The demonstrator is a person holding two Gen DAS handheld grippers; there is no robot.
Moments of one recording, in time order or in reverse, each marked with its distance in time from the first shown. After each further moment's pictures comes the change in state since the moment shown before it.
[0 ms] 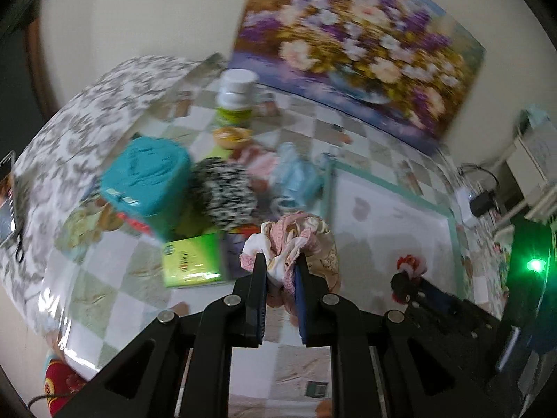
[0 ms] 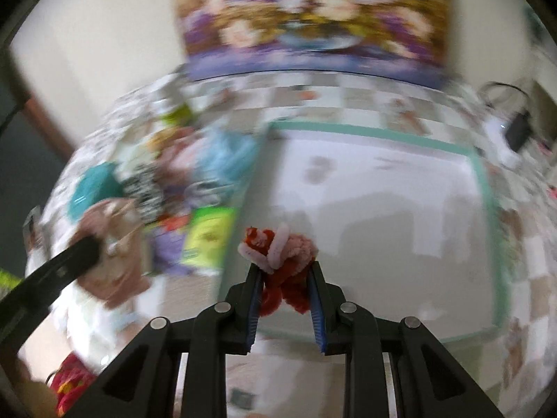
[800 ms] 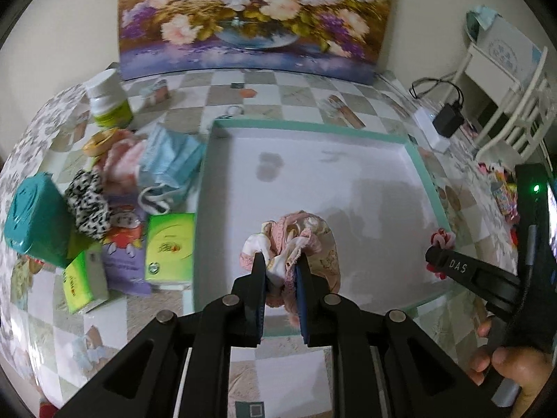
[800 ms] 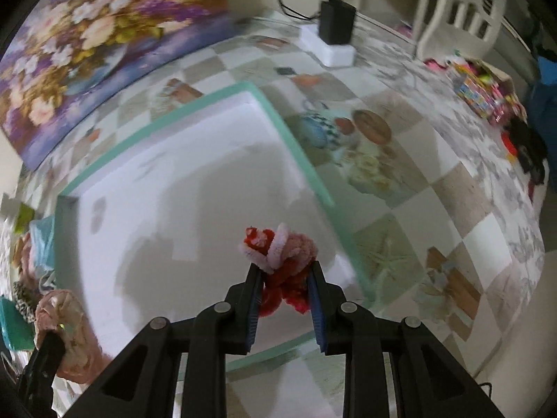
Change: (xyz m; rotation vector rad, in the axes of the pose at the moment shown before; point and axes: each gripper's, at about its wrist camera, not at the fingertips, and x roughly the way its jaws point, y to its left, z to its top) left arm 0.057 -0.105 -0.024 0.291 0.098 -0.061; right arm 0.020 -0.165 -0.019 0.500 0.107 -0.243
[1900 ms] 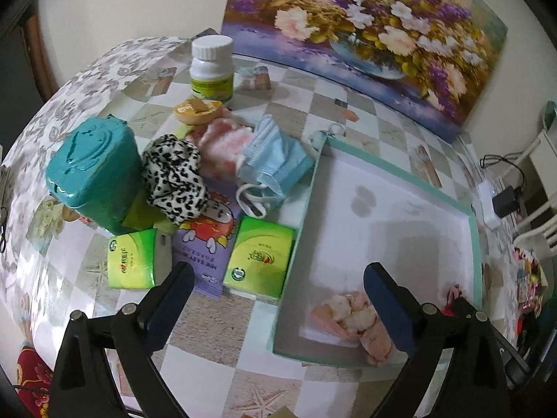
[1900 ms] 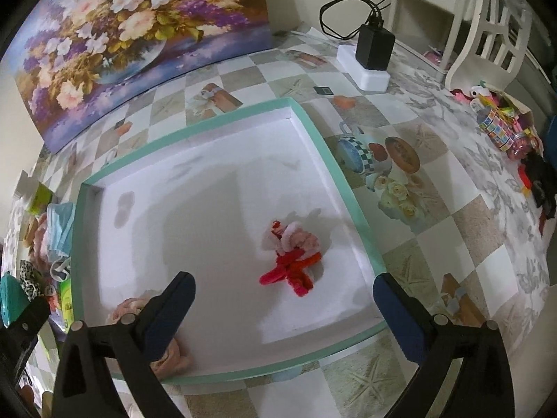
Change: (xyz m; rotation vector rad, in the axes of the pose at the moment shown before) left arm -0.007 0.076 0.004 -0.352 -0.032 0.137; right arm -0.010 0.027 -0.003 -0.129 -0.068 0.059
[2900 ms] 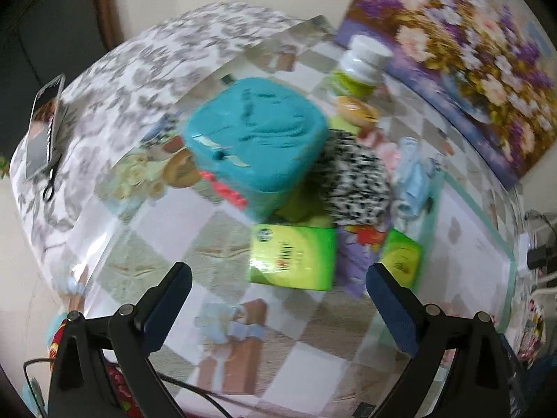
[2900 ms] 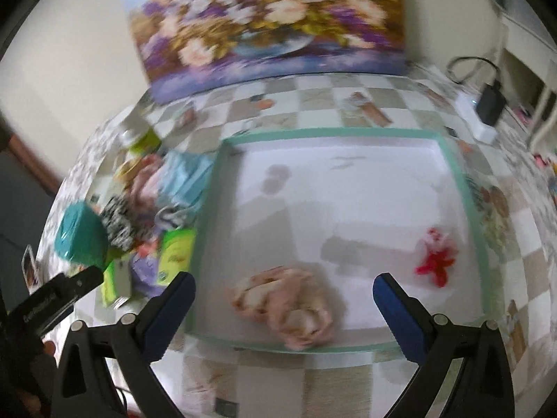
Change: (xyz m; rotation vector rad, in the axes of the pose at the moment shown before) left arm -0.014 0.125 0.003 -0.251 0.083 0.136; right arm -0.039 0.118 -0.036 -0.304 -0.023 0.265
